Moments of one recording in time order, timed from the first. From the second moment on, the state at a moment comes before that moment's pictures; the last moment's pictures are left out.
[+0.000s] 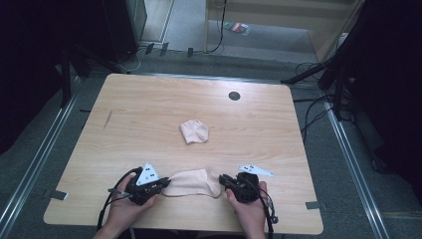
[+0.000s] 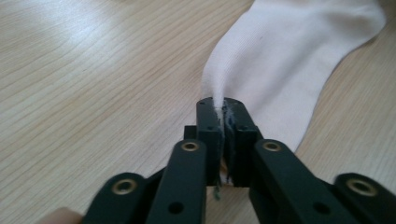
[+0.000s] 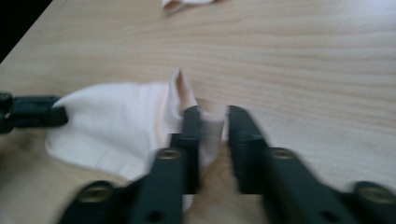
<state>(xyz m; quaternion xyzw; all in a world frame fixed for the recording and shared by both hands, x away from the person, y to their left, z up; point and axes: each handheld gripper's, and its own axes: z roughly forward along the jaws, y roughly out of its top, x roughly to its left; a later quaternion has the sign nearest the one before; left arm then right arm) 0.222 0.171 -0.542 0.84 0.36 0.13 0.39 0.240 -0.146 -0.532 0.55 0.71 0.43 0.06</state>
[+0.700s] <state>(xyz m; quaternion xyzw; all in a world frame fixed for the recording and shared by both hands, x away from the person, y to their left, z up) 0.230 0.201 -0.539 0.77 0.42 0.17 0.44 0.241 -0.140 -0.529 0.51 0.73 0.45 0.12</state>
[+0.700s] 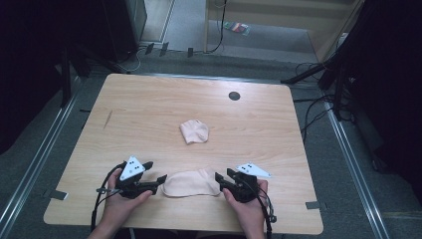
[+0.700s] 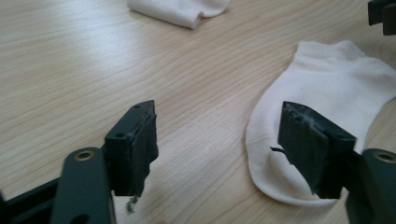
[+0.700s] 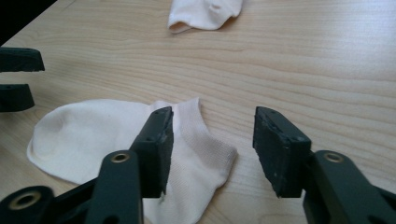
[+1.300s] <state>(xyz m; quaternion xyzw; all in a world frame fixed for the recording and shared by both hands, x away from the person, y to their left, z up) 0.249 0.242 -0.545 0.72 0.47 0.17 0.49 0.246 -0.119 -0.515 0.48 0.75 0.45 0.13</state>
